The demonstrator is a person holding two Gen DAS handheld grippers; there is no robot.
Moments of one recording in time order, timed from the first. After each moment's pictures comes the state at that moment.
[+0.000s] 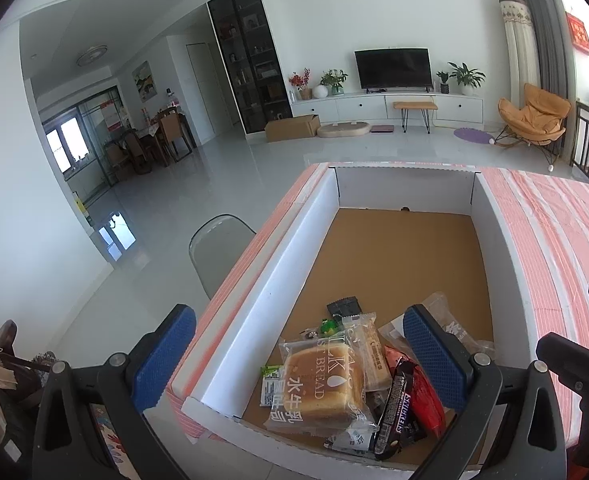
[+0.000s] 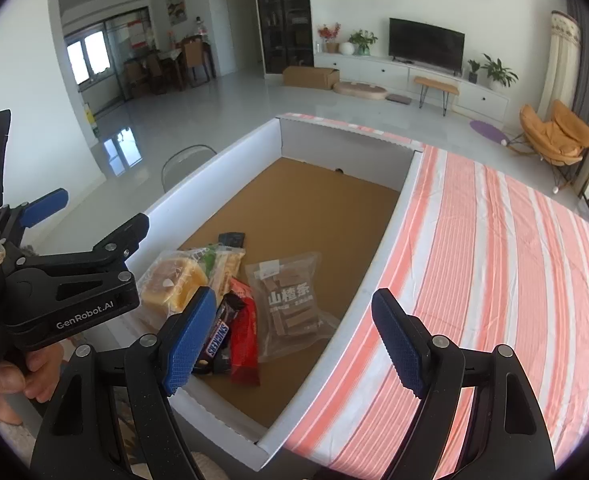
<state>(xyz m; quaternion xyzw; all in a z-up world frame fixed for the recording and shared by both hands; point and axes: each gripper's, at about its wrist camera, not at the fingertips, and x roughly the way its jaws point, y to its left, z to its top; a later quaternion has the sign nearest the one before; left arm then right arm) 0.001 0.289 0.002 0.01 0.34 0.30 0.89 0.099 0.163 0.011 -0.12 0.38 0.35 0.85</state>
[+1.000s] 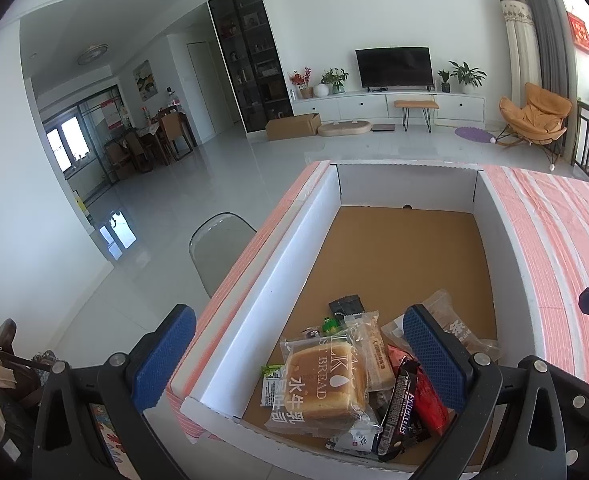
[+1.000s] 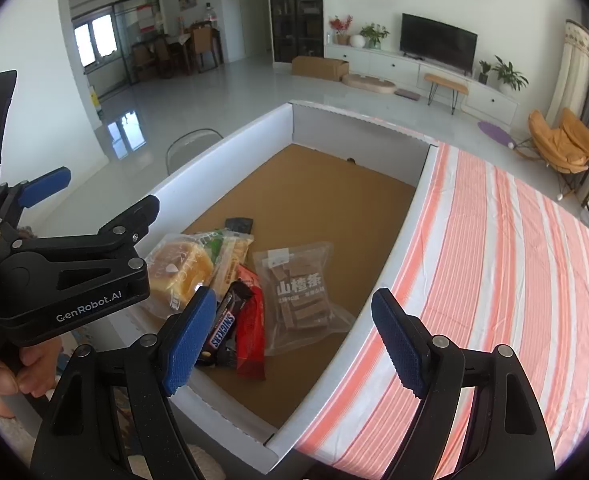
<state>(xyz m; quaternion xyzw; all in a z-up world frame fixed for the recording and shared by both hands) 0.002 0.295 -0.003 0.00 0.34 0.30 0.89 0.090 0.178 0.000 -0.14 0.39 0.36 0.84</state>
